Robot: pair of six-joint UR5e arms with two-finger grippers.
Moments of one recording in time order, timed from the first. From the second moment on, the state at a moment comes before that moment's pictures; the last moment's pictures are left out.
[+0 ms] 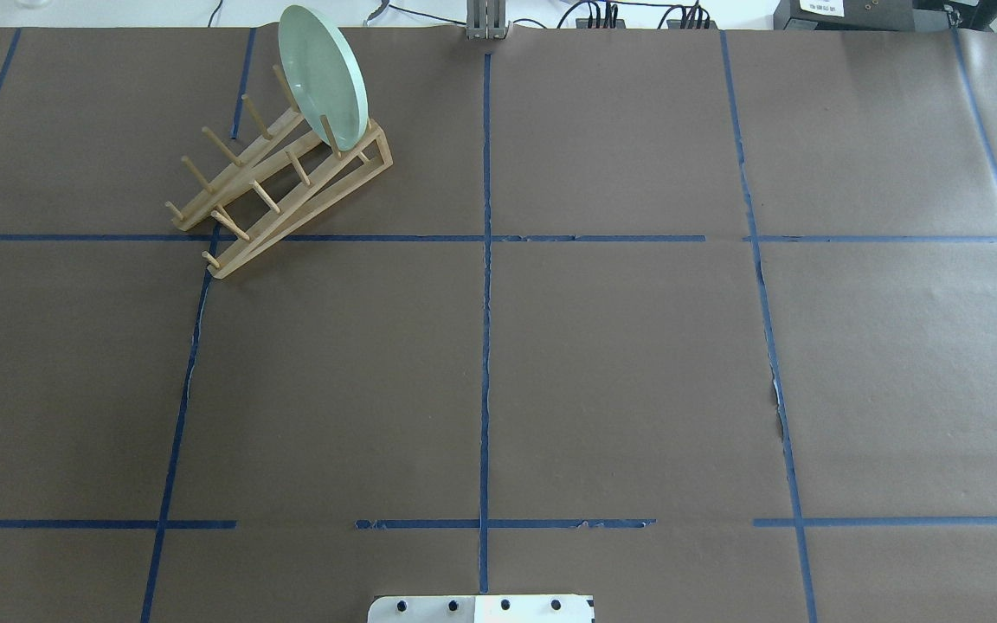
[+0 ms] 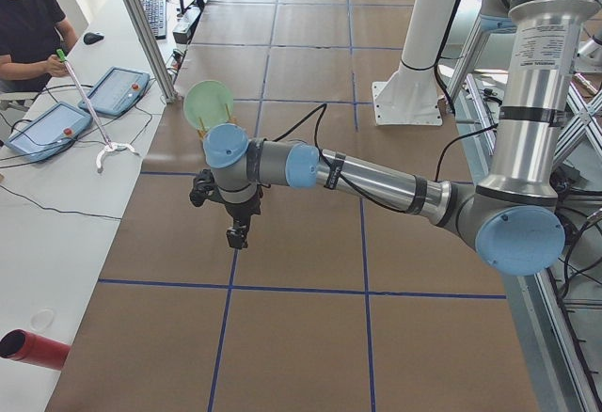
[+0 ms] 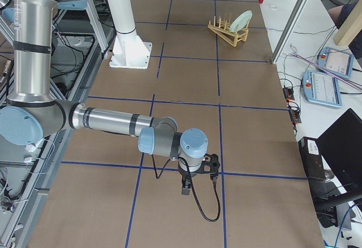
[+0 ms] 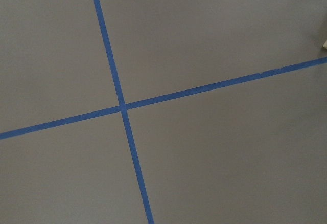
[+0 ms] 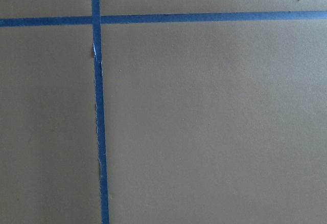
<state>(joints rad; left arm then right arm) -1.56 -1.63 -1.76 -1.38 -2.37 0.14 1.62 -1.69 1.60 -1.59 2.30 -0.07</state>
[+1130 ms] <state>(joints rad) -1.58 -1.59 -1.69 -1.46 -2.38 0.14 1.62 -1.69 1.59 -1.59 2.30 -0.07</state>
